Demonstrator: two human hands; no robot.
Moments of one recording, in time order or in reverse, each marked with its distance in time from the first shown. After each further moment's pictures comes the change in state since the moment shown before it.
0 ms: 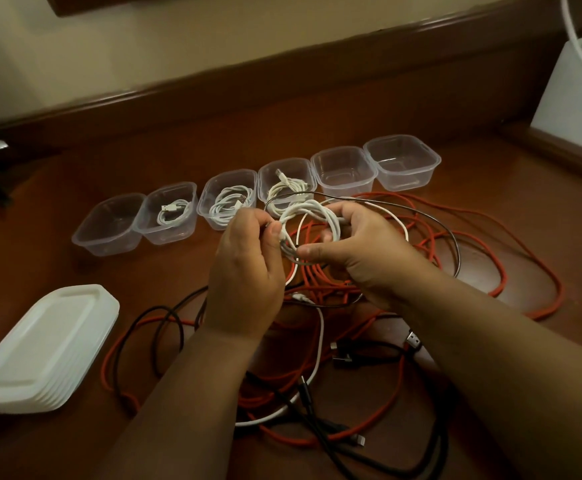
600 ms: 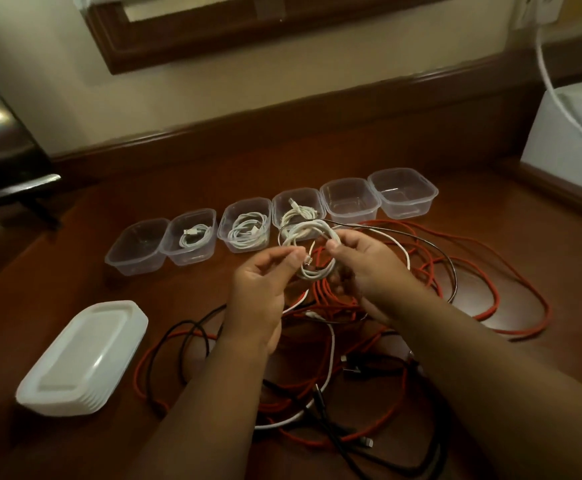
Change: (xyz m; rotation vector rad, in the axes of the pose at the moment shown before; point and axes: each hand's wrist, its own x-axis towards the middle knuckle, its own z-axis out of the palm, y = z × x) left_hand 0.009 0.023 -0.013 -0.921 -0.086 -0.867; right_hand -0.006 -0.009 0.010 0.106 0.046 0.045
